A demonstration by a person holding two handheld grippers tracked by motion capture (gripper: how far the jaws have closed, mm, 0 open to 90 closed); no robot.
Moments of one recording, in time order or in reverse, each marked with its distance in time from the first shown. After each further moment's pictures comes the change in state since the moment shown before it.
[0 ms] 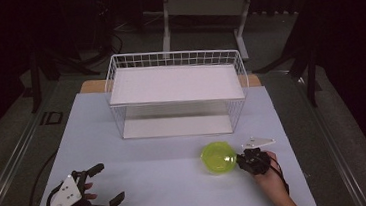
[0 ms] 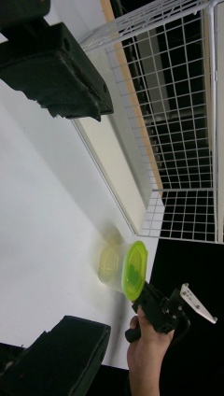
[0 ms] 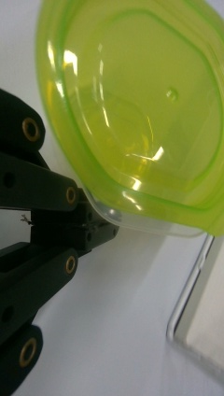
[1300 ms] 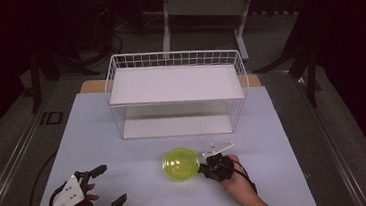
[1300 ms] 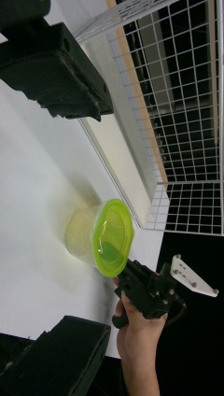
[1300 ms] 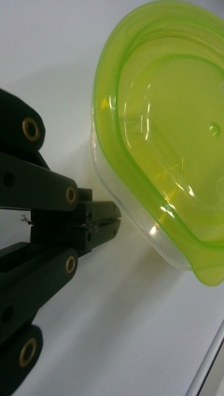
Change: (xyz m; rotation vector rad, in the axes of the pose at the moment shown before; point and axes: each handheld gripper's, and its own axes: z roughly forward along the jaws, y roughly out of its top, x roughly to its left) left arm -0.003 -0.001 0.003 0.022 -0.028 0.008; right arm 0.080 0.034 0.052 0.063 0.197 -0.119
